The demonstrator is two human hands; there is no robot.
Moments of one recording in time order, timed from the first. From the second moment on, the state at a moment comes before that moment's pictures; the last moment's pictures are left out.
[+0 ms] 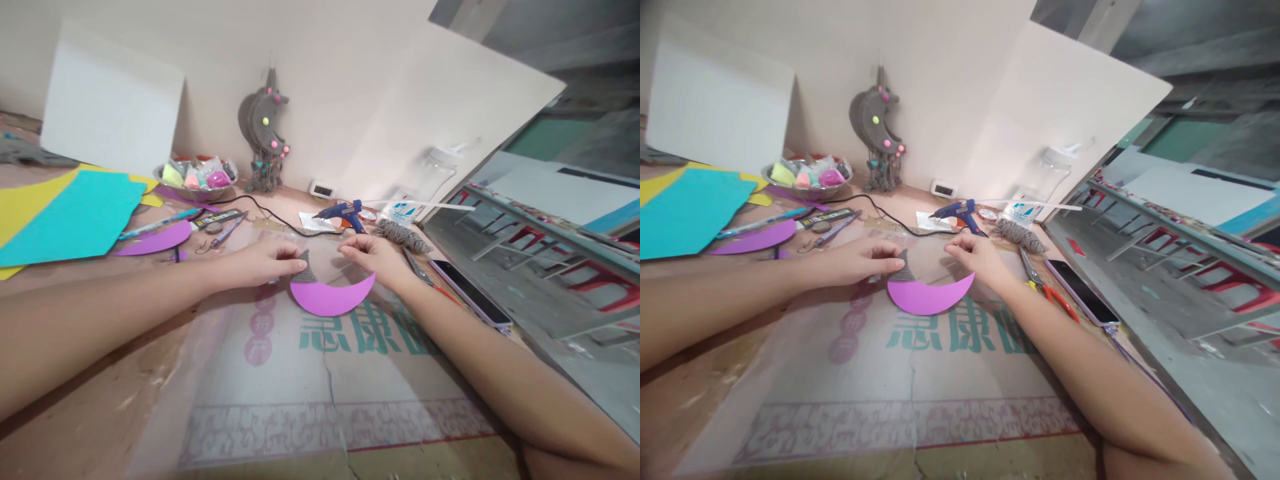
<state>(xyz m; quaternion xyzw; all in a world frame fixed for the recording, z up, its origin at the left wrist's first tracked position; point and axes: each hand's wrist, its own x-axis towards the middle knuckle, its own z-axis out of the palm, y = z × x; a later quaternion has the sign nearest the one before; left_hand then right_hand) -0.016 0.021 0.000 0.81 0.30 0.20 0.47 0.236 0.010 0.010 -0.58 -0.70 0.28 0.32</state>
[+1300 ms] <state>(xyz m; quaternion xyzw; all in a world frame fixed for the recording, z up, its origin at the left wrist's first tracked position) -0.018 0.024 -0.007 0.82 0.30 0.17 0.46 0.272 0.001 0.074 -0.56 -0.73 0.30 0.27</state>
